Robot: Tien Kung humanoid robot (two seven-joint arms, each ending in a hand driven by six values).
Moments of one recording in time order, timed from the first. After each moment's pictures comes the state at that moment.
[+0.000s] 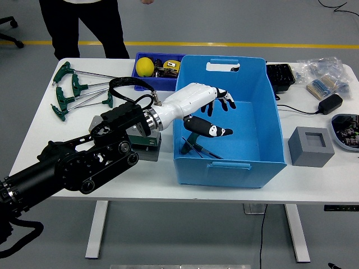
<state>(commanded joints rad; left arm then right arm) -0.83 0.12 -0.57 -1.10 1.73 0.13 -0.18 0.22 -0.23 0.10 0.25 -0.04 -0.18 -0.10</state>
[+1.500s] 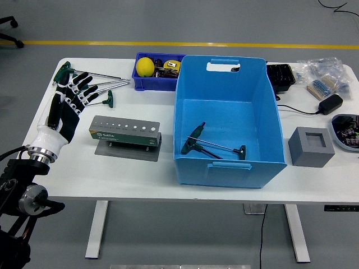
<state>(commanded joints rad) -0.10 0.15 -1.39 -1.45 0.86 0.00 -0.11 0.19 -0.20 0.05 0.23 0.05 -0.18 -0.07</state>
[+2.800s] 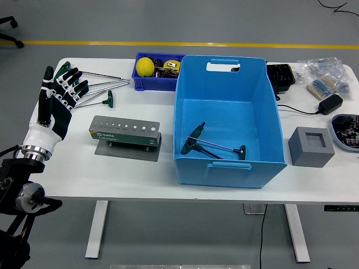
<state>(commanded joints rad) -0.09 0.13 -1.44 -1.45 0.87 0.01 -0.13 0.20 -0.21 0.02 0.23 0.13 -0.18 -0.05</state>
